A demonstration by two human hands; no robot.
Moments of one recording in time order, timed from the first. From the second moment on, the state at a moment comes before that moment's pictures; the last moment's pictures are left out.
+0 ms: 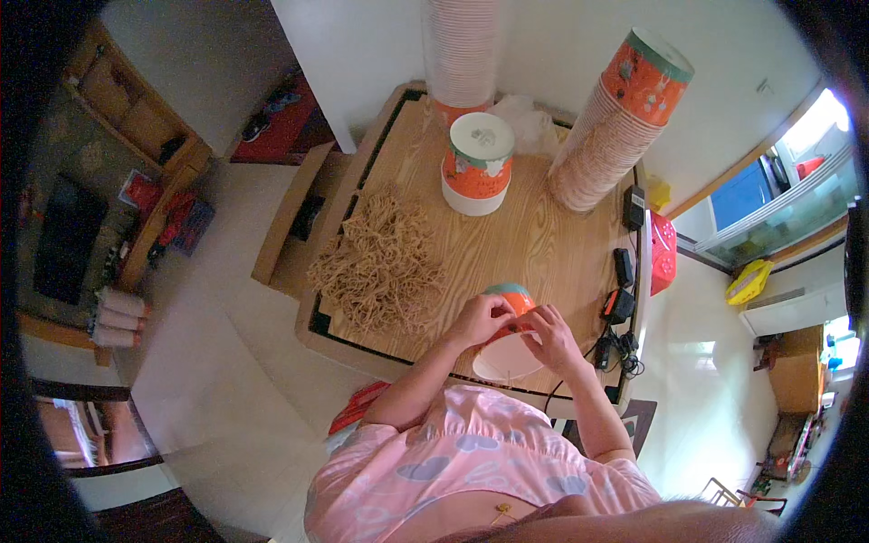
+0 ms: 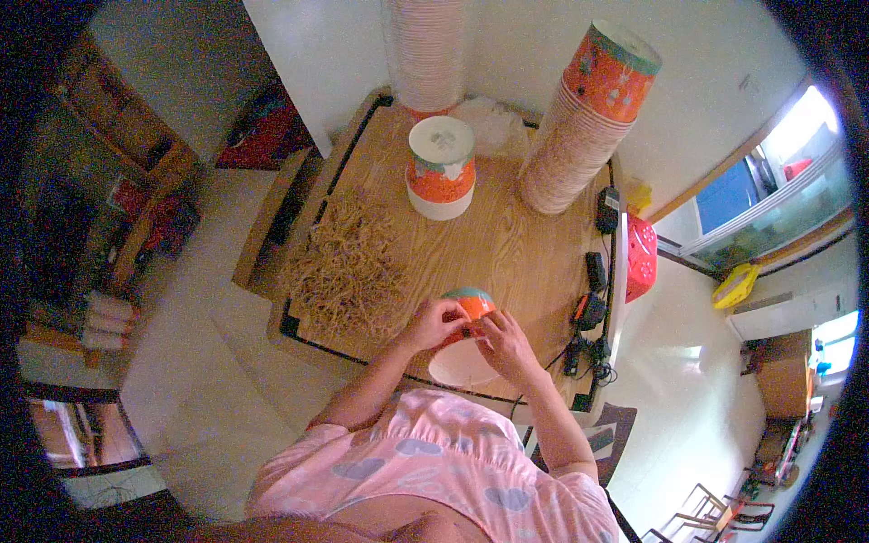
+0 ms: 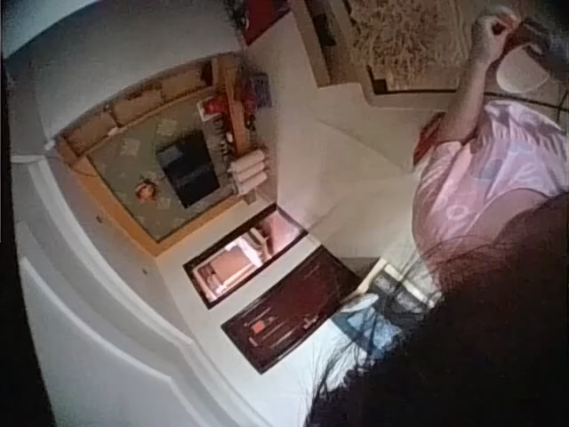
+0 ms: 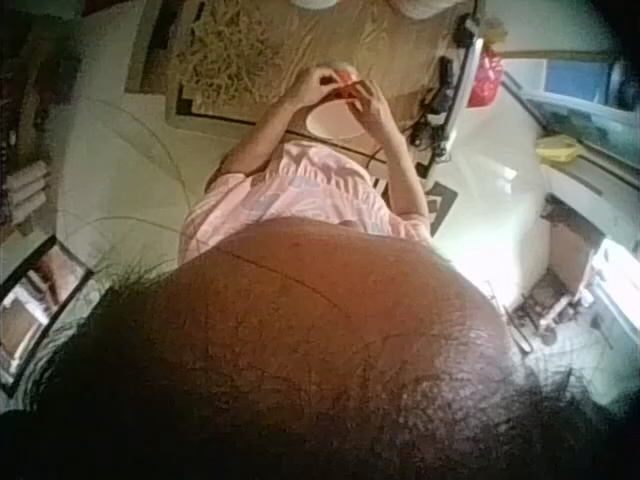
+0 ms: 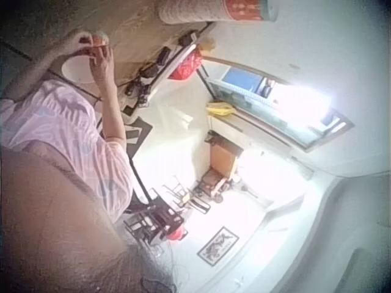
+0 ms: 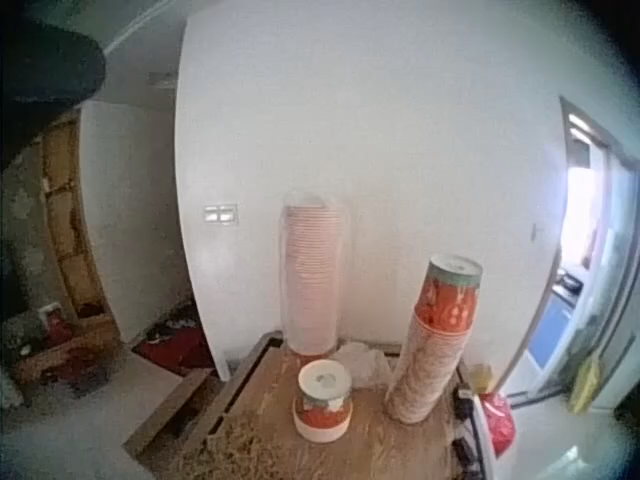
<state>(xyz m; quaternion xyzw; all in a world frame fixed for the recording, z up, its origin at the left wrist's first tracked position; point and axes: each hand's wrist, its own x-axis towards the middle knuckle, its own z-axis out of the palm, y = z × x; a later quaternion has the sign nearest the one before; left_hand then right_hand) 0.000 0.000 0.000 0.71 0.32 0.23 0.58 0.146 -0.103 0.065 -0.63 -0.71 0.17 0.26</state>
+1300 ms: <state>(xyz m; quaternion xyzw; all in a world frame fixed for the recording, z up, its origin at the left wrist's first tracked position) -0.002 -0.018 0.009 0.62 0.33 0.22 0.68 0.118 -0.126 0.057 -0.67 -0.60 0.15 0.40</state>
